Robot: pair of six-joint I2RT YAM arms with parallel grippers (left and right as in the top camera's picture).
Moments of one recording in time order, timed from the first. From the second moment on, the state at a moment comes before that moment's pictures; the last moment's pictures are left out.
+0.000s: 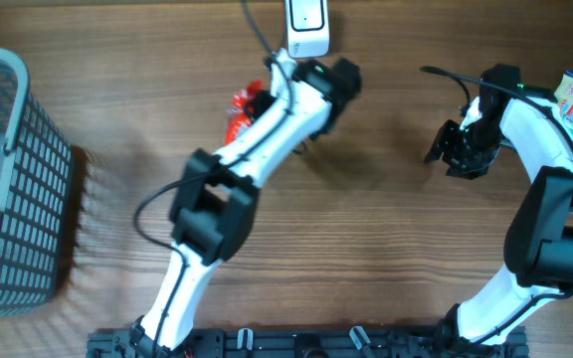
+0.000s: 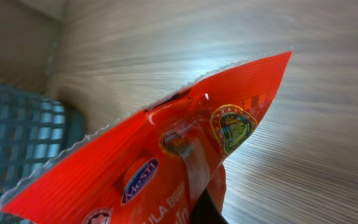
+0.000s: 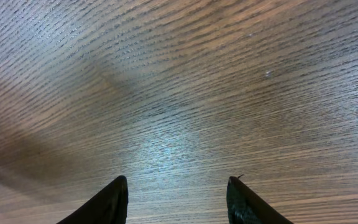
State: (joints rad) left arm -0.68 2.33 2.03 -1.38 -0.91 -0.78; right arm -0.17 1.91 1.32 -1.01 -0.23 0.30
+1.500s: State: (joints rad) left arm -0.09 2.06 1.98 -1.52 -0.24 -0.95; right arm 0.44 2.08 1.34 -0.39 -0.51 0.70
